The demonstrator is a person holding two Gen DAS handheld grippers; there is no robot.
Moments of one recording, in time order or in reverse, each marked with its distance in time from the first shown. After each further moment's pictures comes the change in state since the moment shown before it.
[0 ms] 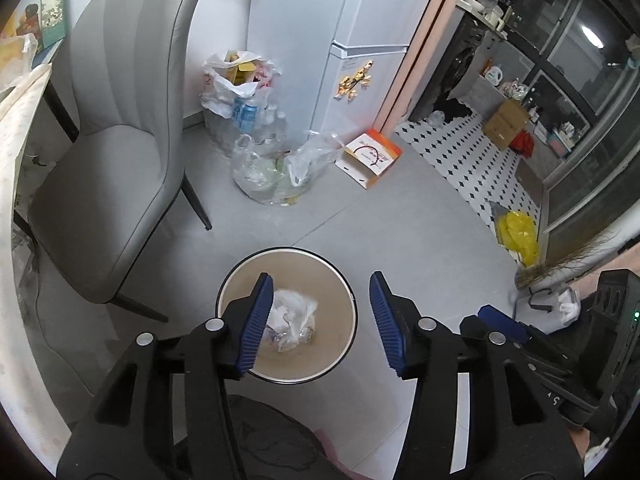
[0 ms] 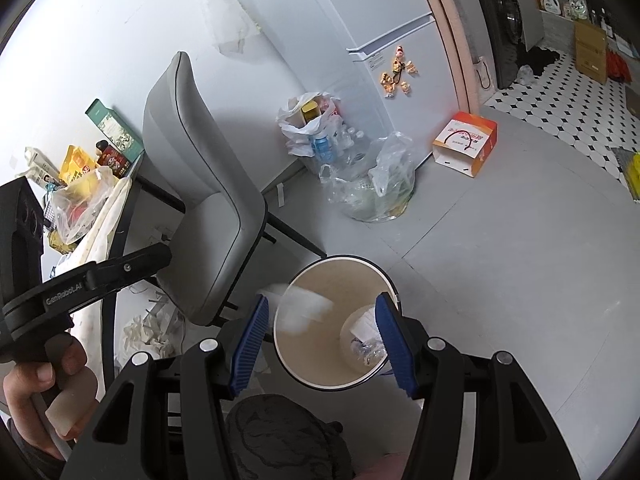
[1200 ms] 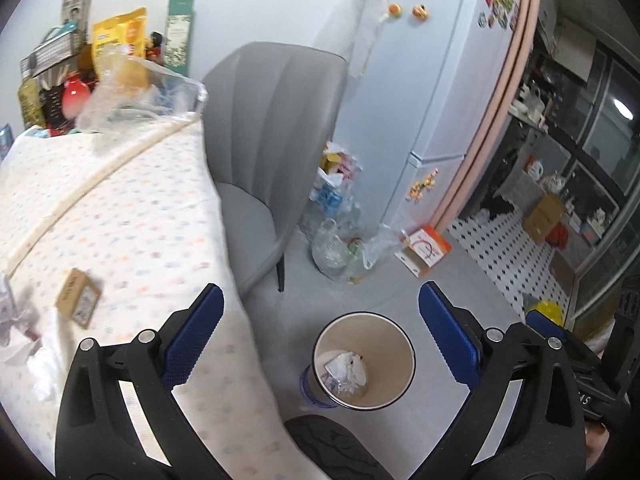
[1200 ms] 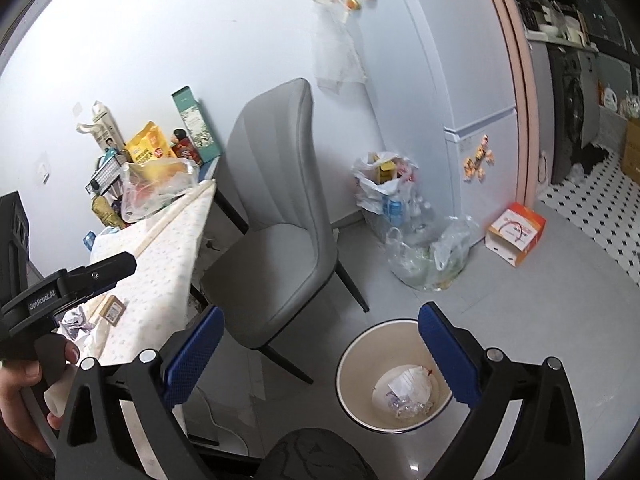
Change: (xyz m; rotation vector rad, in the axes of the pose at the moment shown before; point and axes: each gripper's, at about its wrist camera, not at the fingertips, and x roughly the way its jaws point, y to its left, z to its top) left arm -0.172 0.112 -0.033 -0.160 -0.341 0.165; right arm -0.057 0.159 -0.001 -0.283 -0.187 0.096
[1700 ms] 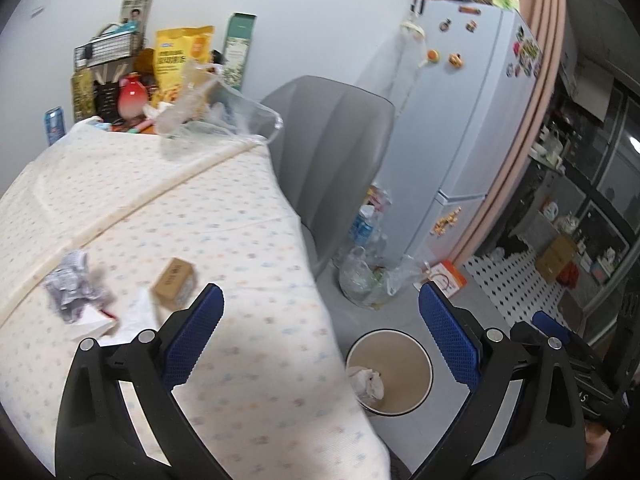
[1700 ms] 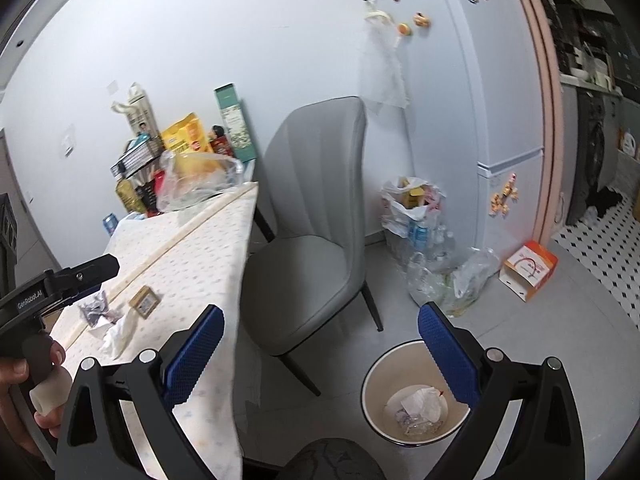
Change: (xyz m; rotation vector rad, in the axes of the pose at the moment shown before) left arm -0.074 0.071 -0.018 -0.095 -0.115 0.067; right arm -0.015 0.081 -0.007 -0.135 -0.040 0.042
